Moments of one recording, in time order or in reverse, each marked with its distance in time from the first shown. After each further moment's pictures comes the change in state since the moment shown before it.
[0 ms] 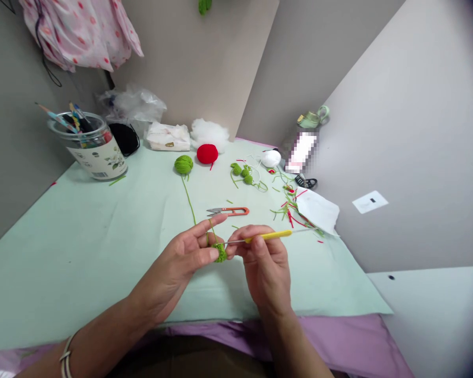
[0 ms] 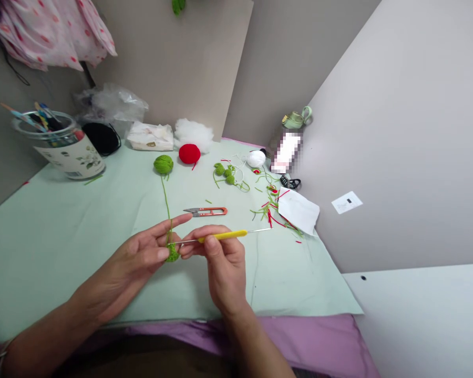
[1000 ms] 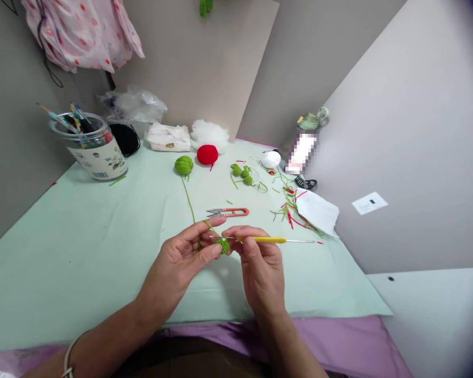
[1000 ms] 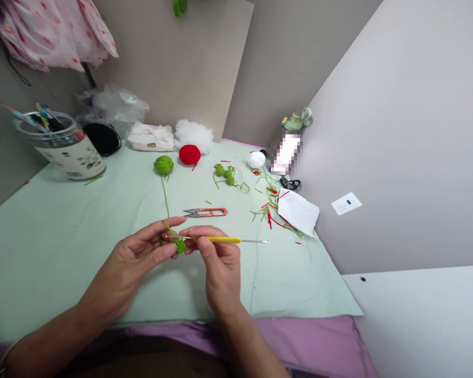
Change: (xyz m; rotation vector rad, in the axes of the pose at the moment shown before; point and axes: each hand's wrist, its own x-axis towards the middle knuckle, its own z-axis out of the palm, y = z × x) left_hand -0.003 -0.007 0.002 0.163 0.179 0.156; right_hand -0.003 0.010 -0.002 -0.117 0.046 -0.008
